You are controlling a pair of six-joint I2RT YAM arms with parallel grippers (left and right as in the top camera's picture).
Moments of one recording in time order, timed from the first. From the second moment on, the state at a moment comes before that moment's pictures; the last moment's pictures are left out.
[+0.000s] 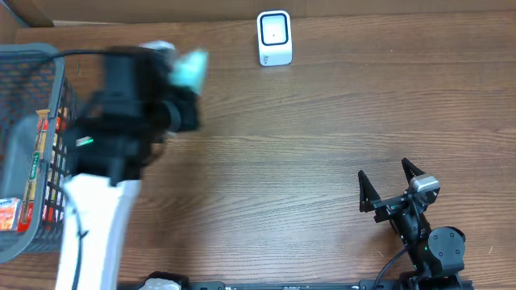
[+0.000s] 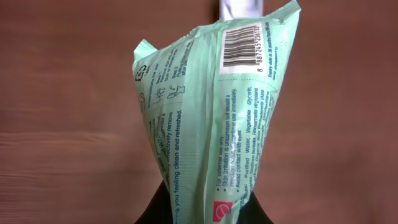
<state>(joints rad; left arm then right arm) -0.20 1.34 1.63 -1.16 0.05 -0.28 0.15 0.05 0.02 -0.02 -0.16 0.12</state>
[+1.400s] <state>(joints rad) -0.63 1.81 1.37 -0.91 0.25 -0.28 0.15 0.05 0.02 -0.02 -0.16 0.12</state>
